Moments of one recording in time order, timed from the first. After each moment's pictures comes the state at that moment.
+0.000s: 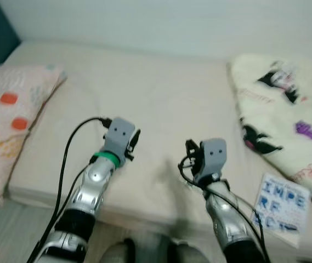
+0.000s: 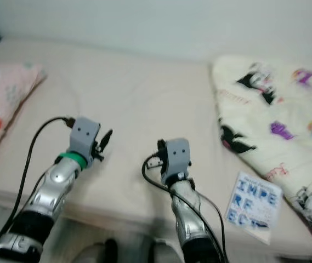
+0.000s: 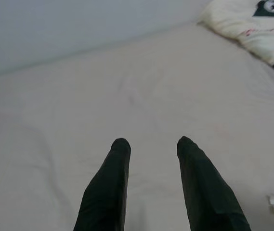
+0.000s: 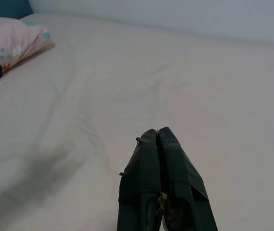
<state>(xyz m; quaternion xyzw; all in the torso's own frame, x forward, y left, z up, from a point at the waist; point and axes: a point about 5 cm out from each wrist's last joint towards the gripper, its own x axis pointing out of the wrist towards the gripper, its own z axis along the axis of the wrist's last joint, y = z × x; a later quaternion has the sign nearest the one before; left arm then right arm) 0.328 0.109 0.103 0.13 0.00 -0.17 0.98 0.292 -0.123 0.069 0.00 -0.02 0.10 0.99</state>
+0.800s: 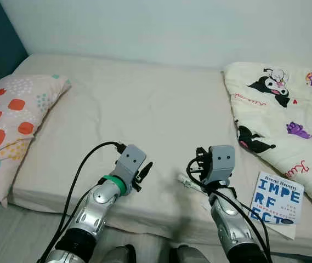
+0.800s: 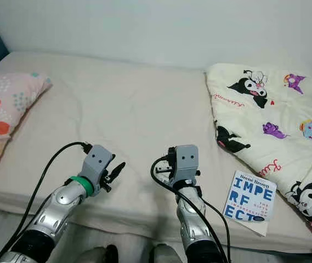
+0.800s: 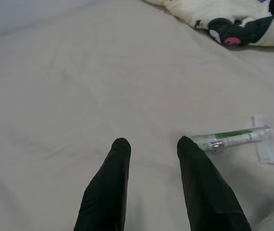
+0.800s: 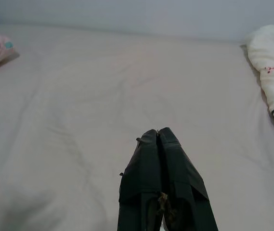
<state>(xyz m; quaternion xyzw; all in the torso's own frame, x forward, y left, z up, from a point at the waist) 0.299 0.099 0.058 0.14 0.08 -0.25 0.95 0.291 -0.136 0.060 0.01 0.00 0.05 1.00</state>
